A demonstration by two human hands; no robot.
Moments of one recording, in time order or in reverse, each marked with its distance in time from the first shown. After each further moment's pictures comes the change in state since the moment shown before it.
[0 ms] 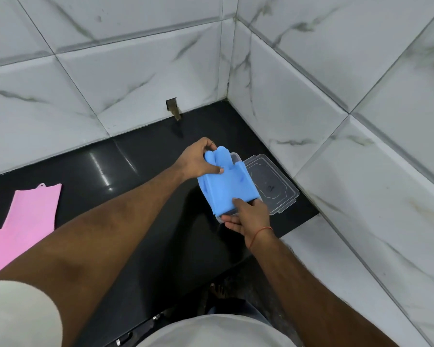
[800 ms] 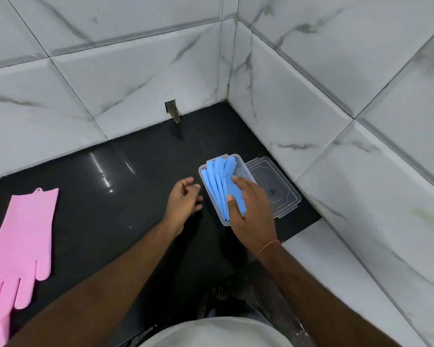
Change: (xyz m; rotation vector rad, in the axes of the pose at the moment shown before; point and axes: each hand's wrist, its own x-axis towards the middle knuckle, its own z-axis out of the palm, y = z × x) left_hand -0.080 -0.040 0.058 -0.753 0.326 -0.455; right_hand -0.001 -0.008 -0.010 -0.874 0.033 -0.940
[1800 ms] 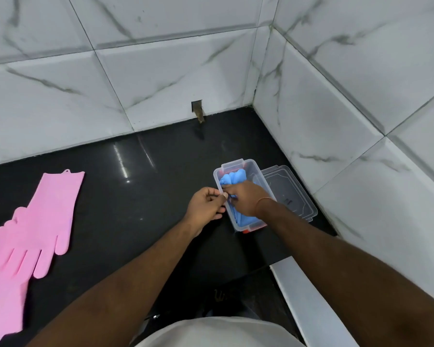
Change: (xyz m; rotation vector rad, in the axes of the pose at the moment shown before) left_hand -0.024 0.003 0.014 0.029 -0.089 -0.049; right_hand 0.096 0.027 0.044 -0.541 -0.713 -0.272
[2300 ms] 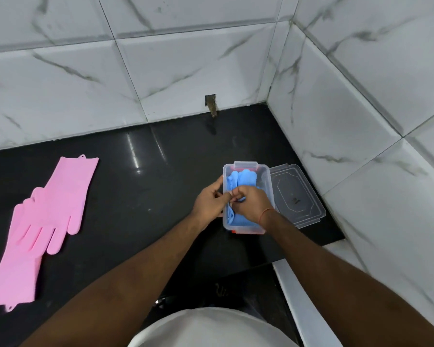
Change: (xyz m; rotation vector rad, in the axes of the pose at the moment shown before) left_hand -0.008 -0.006 -0.002 0.199 -0.019 0.145; right_hand -0.021 -0.020 0.021 0.536 0.052 0.231
